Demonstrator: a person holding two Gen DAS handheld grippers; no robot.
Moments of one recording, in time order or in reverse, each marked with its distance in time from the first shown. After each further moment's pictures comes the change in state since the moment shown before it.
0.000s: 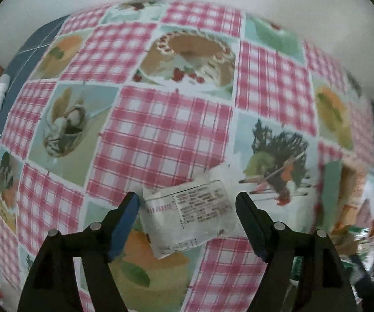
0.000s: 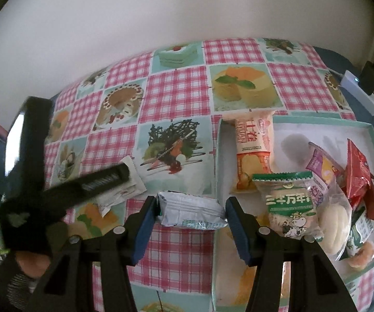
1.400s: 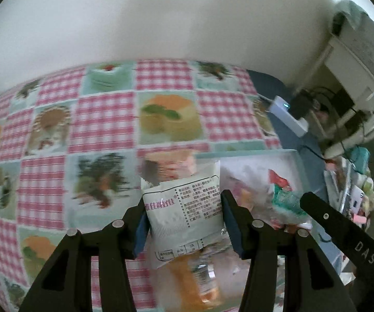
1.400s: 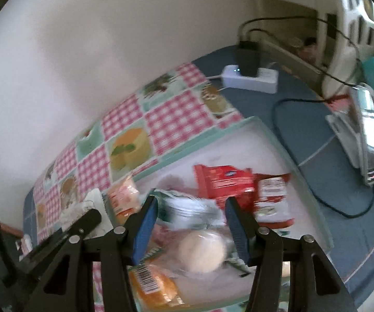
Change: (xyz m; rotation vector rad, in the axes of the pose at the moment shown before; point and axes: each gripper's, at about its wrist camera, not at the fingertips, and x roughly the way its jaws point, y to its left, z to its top) left arm -0.107 -0.173 -0.041 0.346 -0.171 -0.316; right arm -0.079 -0.184 0.006 0.427 -0.171 -0.082
